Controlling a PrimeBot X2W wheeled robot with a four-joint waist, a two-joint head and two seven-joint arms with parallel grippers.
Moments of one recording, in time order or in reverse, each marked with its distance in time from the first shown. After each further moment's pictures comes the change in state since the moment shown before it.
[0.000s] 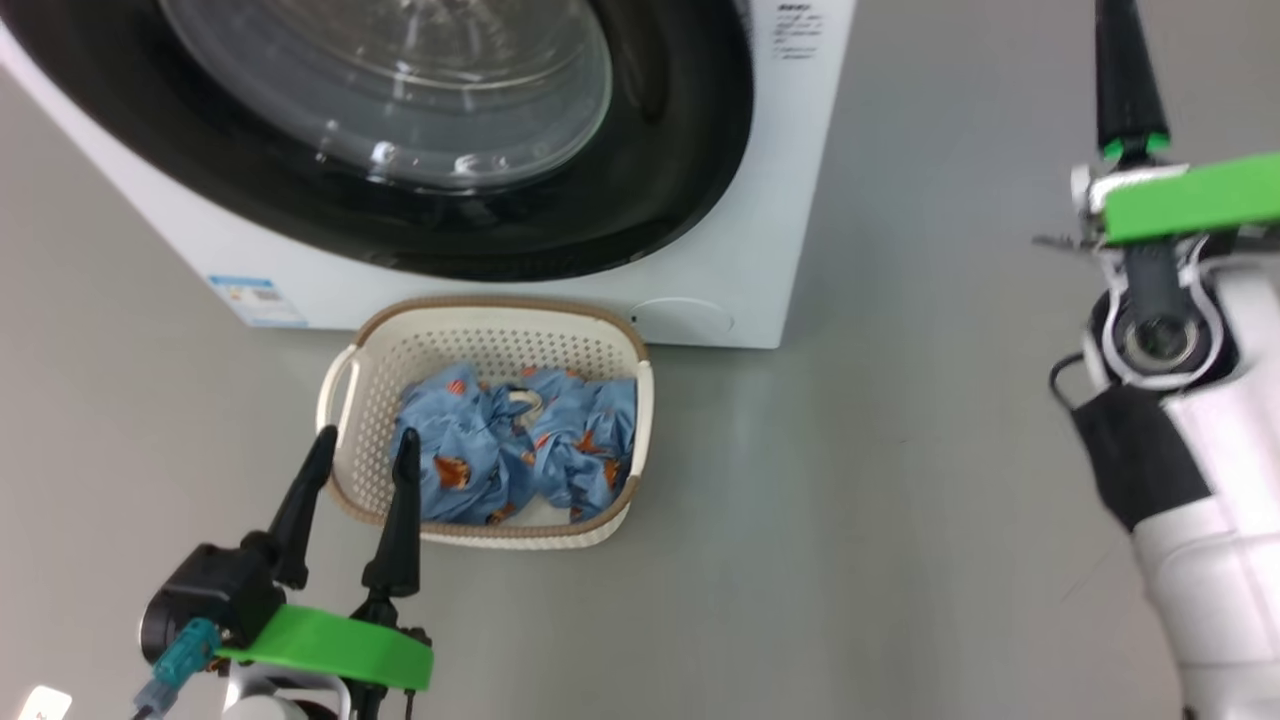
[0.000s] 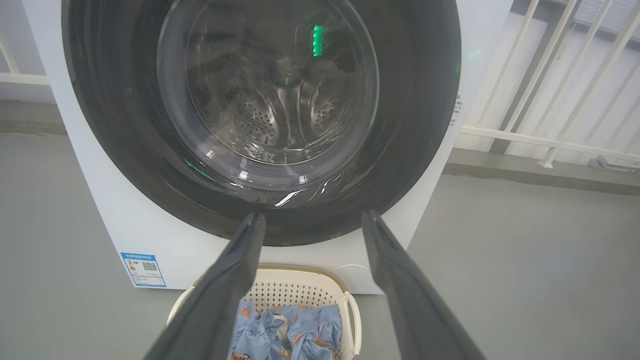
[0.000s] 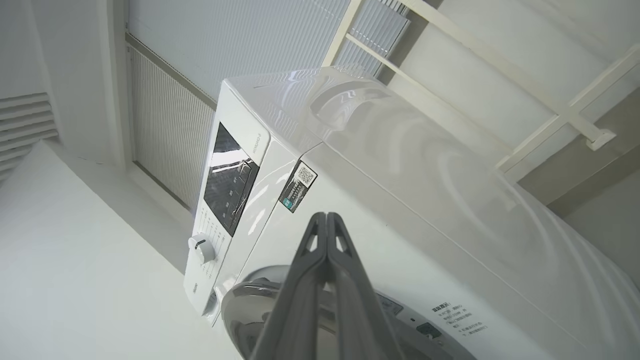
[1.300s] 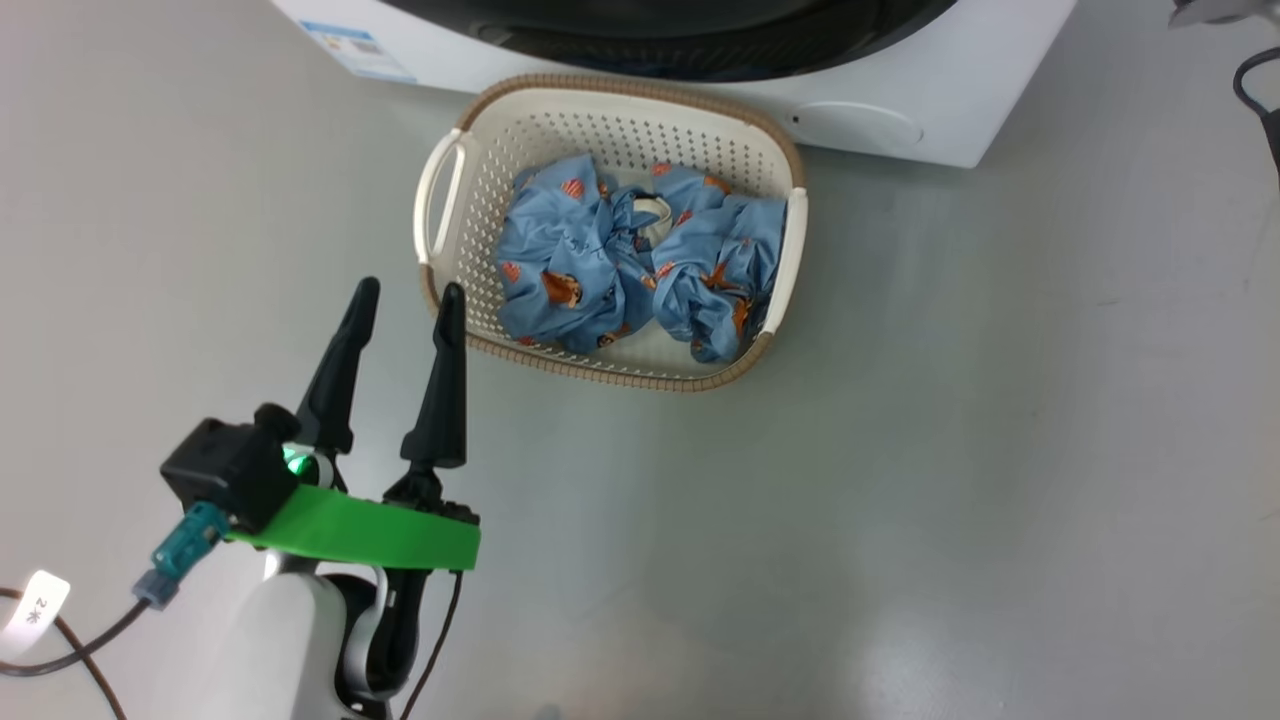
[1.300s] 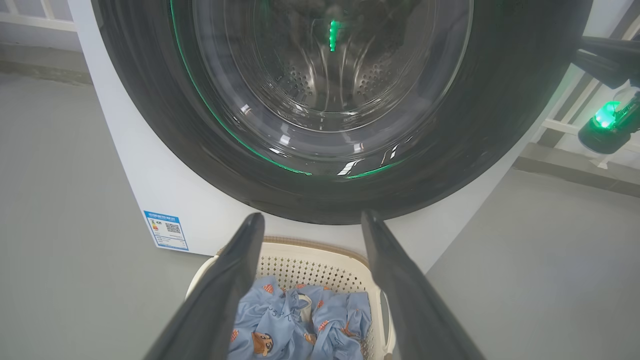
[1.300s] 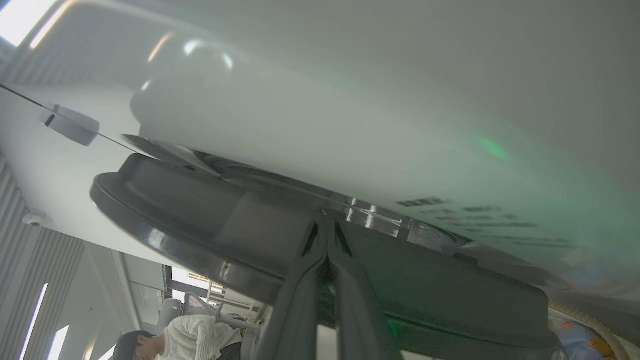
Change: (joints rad) left arm -0.199 -0.020 -0.096 -0.037 -0.121 0.000 0.000; right arm -0.496 -0.192 0.164 0.309 0.369 0.000 0.695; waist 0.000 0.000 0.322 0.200
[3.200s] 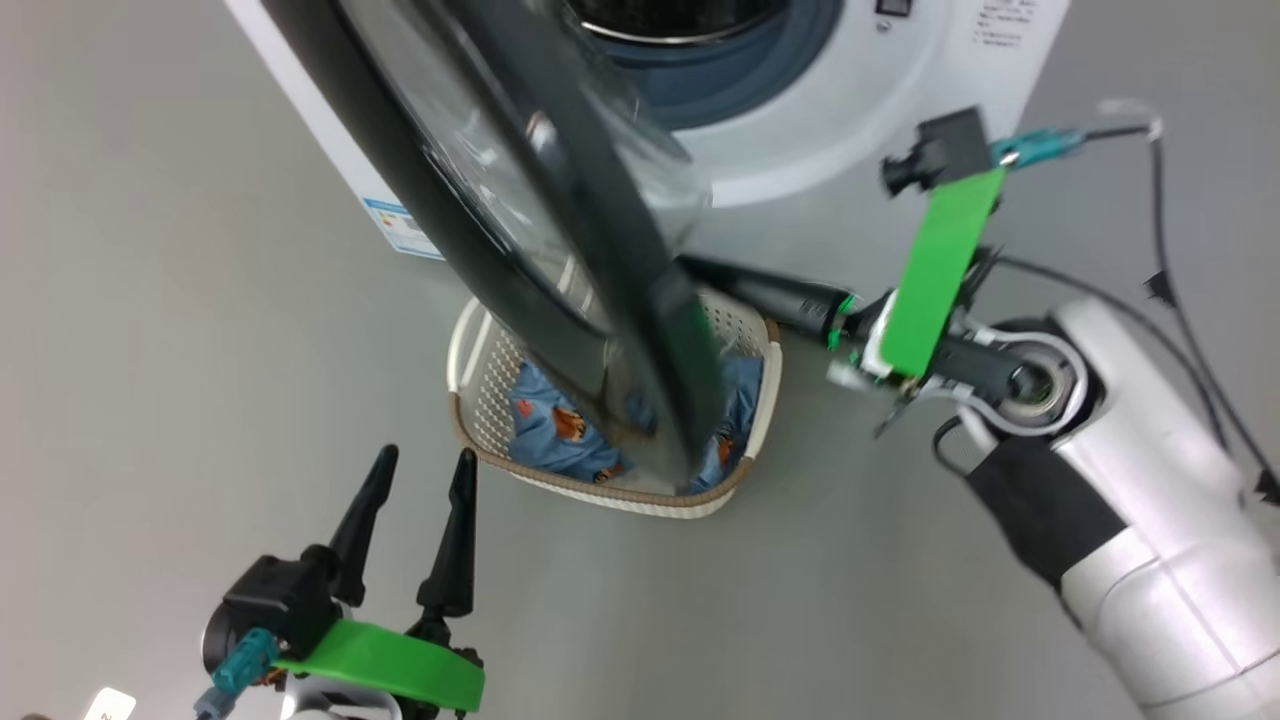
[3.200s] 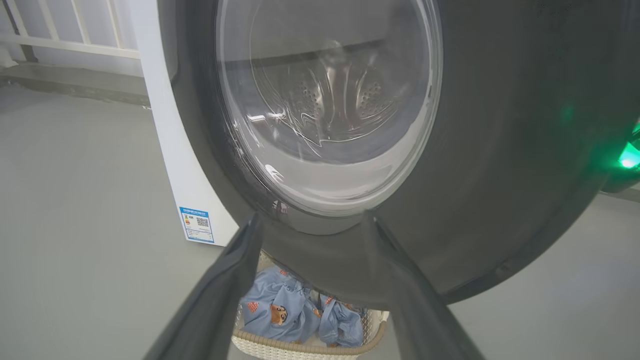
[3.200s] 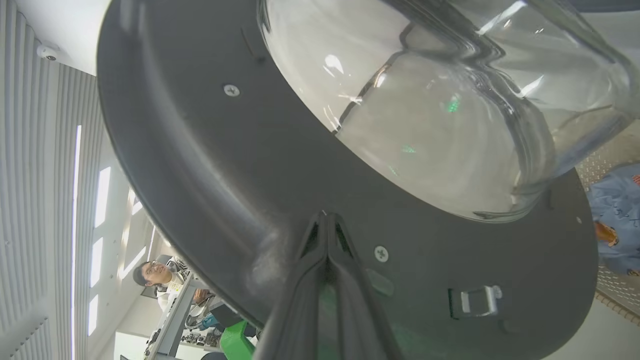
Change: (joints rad) left arm 0.203 0.001 0.007 0.042 0.082 0.000 0.000; right arm 0.448 0.148 0.207 -0.277 0.001 -0.002 0.146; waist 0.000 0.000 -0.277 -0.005
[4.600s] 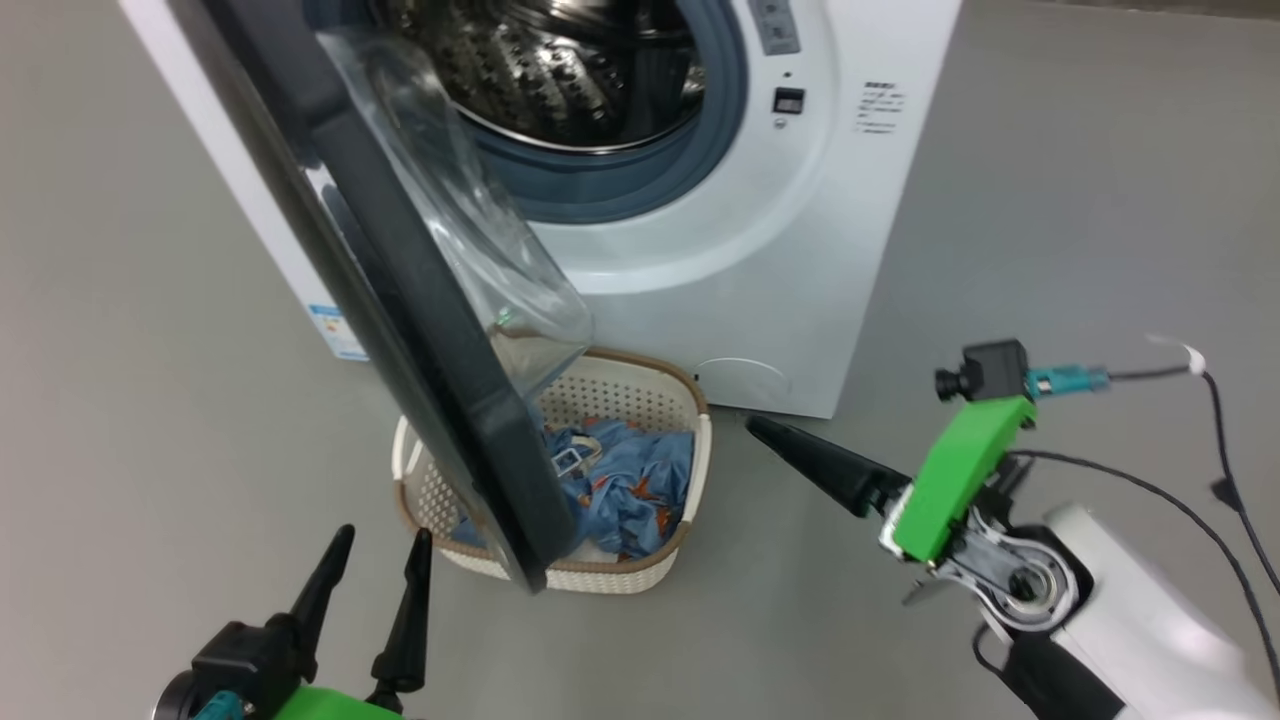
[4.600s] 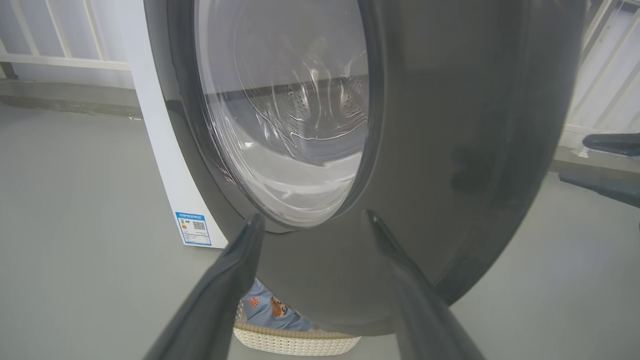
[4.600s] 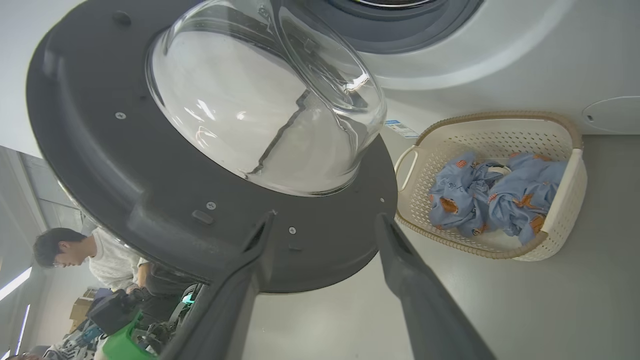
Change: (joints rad) left arm 0.099 0.081 0.014 0.024 -0.001 0.000 0.000; right arm 0.283 -0.072 0.082 0.018 -0.137 0.000 -0.303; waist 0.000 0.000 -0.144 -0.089
